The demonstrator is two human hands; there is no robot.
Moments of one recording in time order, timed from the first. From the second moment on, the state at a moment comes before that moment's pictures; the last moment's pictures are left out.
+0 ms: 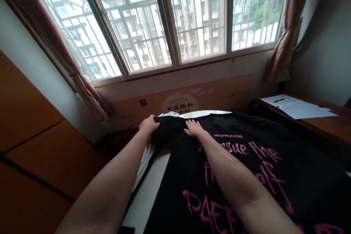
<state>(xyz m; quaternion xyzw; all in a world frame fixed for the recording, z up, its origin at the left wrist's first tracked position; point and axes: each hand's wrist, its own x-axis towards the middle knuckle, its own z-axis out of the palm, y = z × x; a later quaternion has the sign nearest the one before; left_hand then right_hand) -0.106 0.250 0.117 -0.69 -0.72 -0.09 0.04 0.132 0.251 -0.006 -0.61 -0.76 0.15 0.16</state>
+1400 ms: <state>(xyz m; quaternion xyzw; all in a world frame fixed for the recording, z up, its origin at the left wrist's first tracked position) -0.017 0.106 0.015 -0.87 -0.50 0.00 -0.03 0.133 0.249 0.004 -0.73 -0.66 0.12 0.12</state>
